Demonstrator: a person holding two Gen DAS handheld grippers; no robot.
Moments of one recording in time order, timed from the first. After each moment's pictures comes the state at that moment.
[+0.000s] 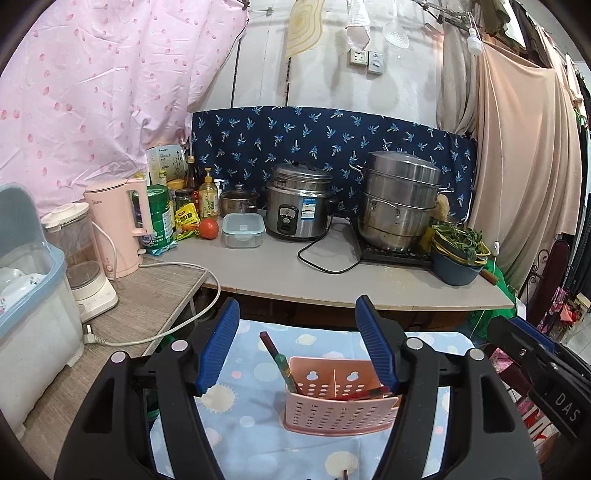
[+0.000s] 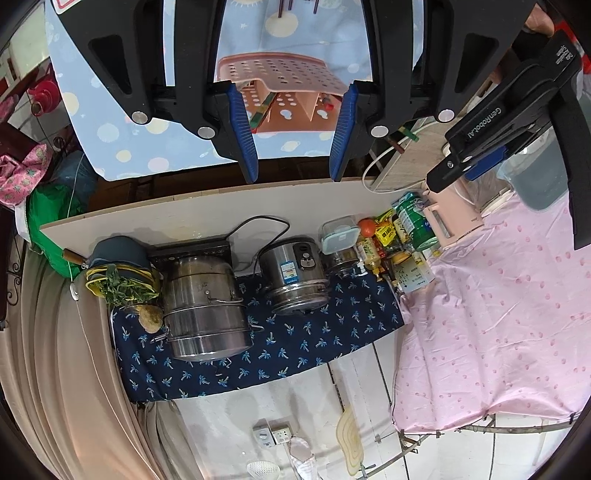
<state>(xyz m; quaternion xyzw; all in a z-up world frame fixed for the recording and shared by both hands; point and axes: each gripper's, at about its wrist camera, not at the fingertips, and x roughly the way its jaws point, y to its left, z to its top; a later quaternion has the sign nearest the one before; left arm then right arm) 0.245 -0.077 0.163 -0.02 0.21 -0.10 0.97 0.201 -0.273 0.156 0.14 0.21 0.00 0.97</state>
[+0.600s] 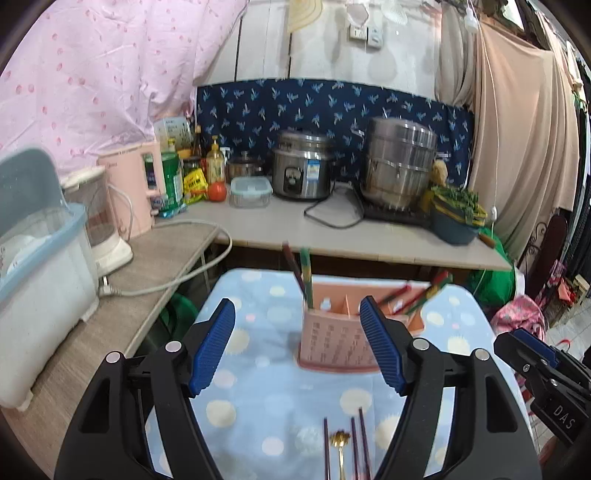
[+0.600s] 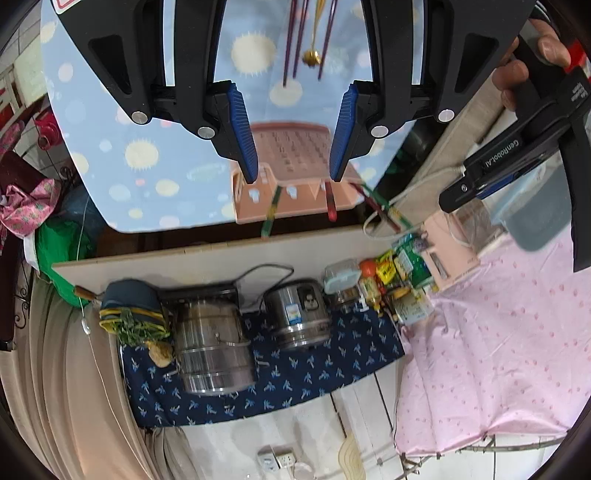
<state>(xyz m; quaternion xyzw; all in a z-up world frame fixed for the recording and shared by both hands) 0.190 -0.051 0.117 -0.01 0.27 -0.10 0.96 0.128 -0.262 0.098 0.14 0.27 -0.01 0.95</state>
